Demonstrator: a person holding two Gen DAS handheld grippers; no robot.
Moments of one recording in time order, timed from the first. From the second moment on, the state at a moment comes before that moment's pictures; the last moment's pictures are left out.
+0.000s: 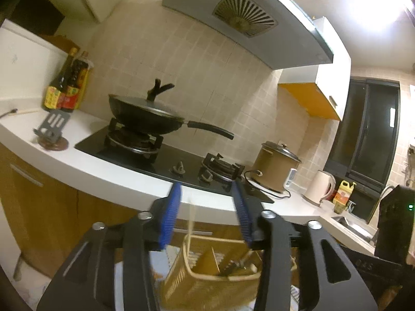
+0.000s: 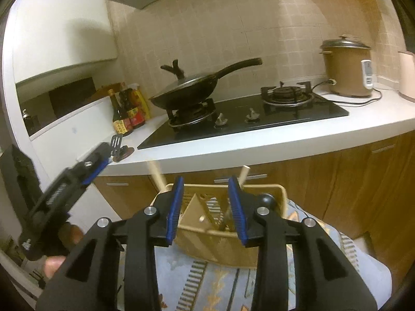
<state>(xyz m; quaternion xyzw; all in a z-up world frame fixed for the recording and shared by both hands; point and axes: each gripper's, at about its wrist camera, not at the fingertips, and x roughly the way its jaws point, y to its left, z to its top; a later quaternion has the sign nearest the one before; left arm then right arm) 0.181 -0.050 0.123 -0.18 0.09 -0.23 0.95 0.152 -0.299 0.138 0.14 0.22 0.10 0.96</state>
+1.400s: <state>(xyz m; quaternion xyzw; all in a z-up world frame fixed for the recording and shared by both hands) 0.050 -0.086 0.036 -0.02 0.09 -0.08 0.99 0.020 -0.295 0.064 0.06 0.11 -0.04 0.99</state>
